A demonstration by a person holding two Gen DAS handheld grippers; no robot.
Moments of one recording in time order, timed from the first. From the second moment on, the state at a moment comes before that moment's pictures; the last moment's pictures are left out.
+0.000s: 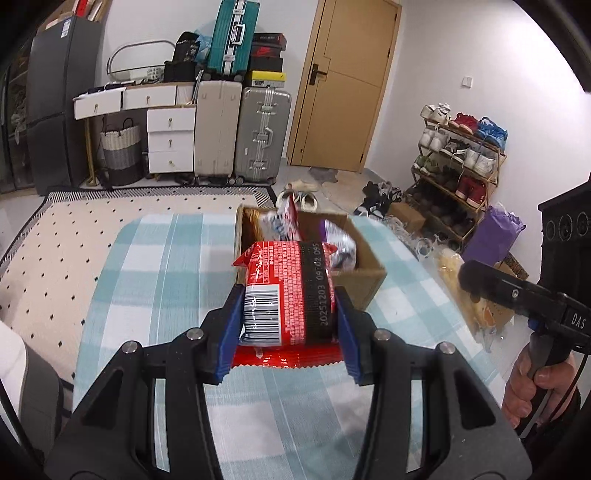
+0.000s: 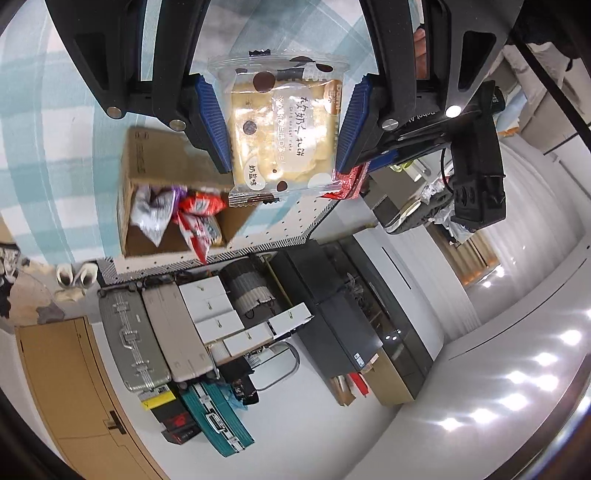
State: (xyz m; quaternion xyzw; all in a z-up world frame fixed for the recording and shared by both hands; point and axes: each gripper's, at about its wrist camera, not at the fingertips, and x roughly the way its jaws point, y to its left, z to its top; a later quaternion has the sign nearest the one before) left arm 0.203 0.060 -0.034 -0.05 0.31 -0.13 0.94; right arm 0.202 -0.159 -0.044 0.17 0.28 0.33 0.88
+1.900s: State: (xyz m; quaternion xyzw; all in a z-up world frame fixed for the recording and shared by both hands) left arm 0.413 0.008 -0.069 0.02 0.37 -0.10 0.92; right arm 0.410 -0.155 -0.054 0.07 0.33 0.26 0.90
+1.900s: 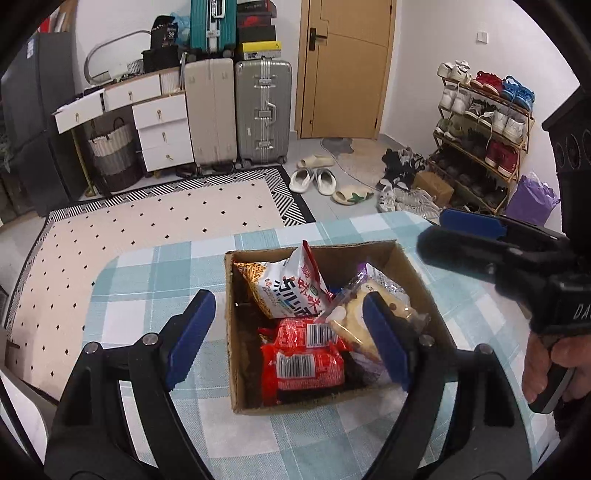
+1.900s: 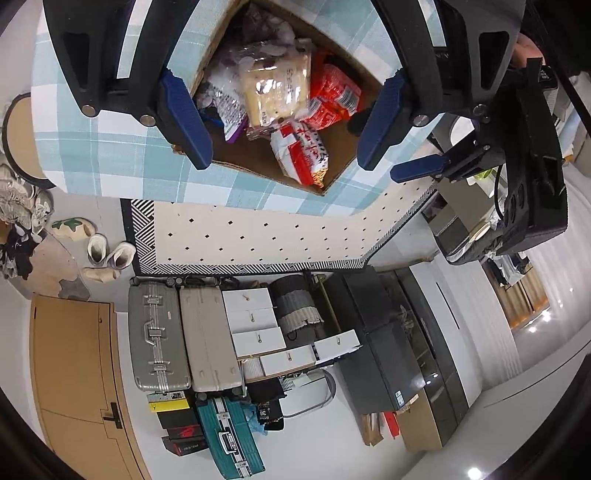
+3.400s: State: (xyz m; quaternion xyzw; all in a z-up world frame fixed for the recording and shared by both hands) left arm 0.140 0.070 -0.160 -0.01 0.21 0.02 0.98; right arm 0.143 -0.200 -0.162 0.02 0.17 0.17 0.97
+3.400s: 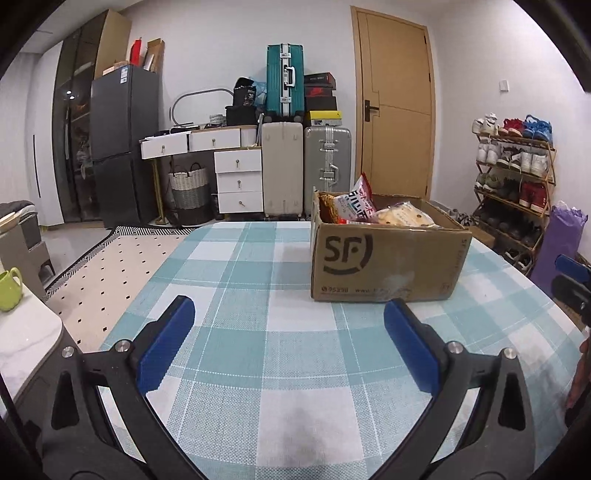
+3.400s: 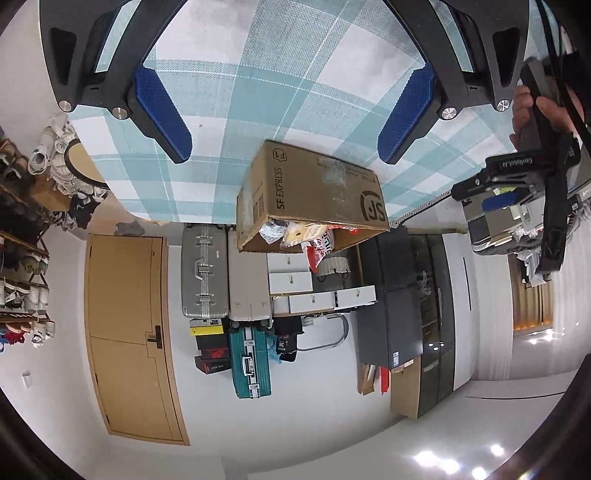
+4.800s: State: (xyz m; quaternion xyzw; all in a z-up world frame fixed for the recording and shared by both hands) left arm 0.142 0.067 -0.155 -0.01 0.18 0.02 0.98; right arm 0.149 -0.198 -0.165 0.01 0.17 0.17 0.97
